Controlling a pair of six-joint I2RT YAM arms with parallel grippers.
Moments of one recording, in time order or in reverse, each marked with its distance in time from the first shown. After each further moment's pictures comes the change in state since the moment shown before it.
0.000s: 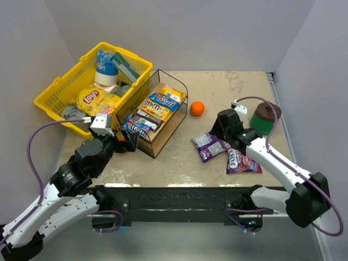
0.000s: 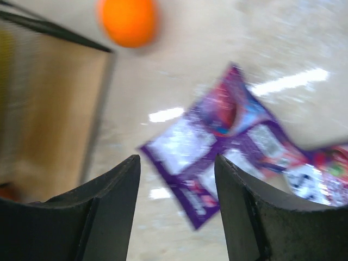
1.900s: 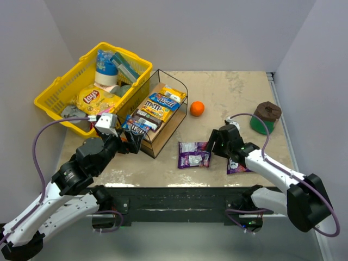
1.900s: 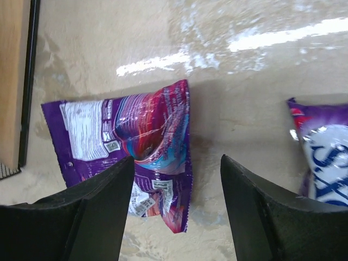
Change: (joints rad) left arm 0.000 0.021 0.000 0.033 0.121 0.047; right arm -0.024 -0.041 -0.318 0.158 -0.225 -0.010
